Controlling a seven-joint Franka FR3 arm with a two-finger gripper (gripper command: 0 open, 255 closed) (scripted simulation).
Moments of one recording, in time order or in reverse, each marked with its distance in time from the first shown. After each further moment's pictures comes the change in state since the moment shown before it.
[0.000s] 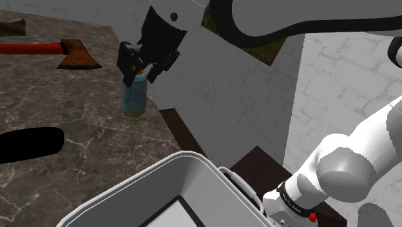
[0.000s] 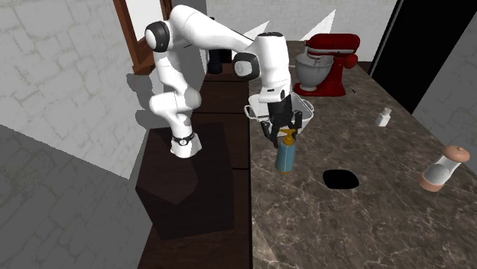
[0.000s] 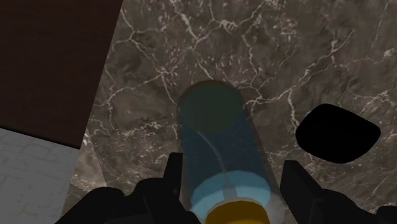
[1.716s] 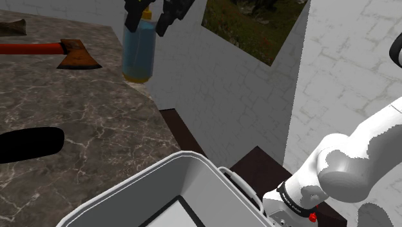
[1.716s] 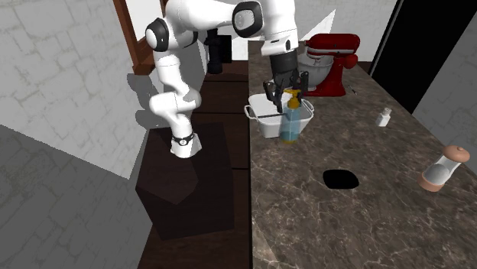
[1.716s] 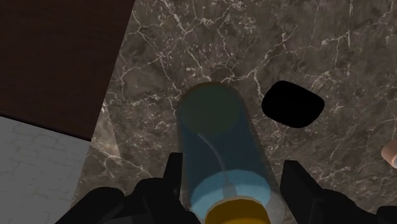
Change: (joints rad) arm 0.010 -0.010 0.012 0.314 0.003 -0.324 0.014
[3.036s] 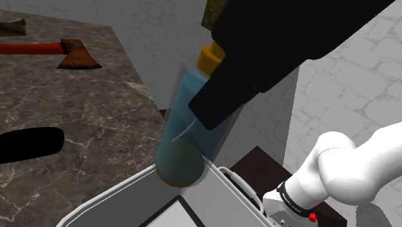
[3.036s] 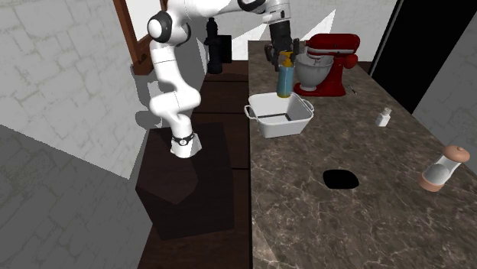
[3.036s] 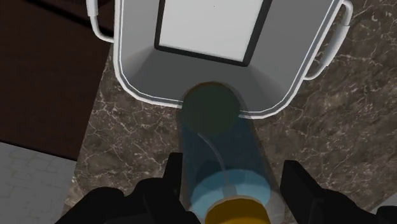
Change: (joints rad) arm 0.147 -0.314 0.174 -0.113 0.129 -0.151 0.305
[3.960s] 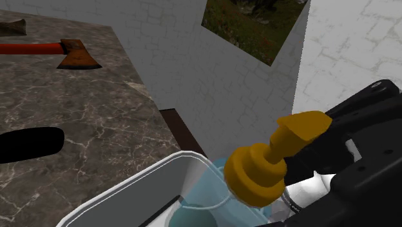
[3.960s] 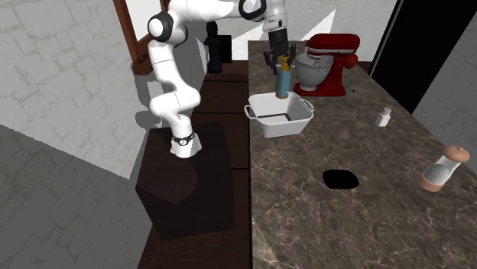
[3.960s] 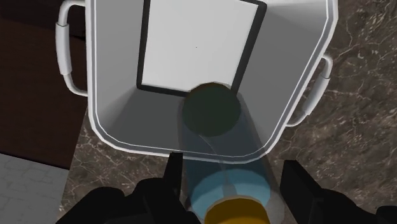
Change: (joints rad) arm 0.047 -0.070 0.071 -0.114 0.042 0.060 0.098
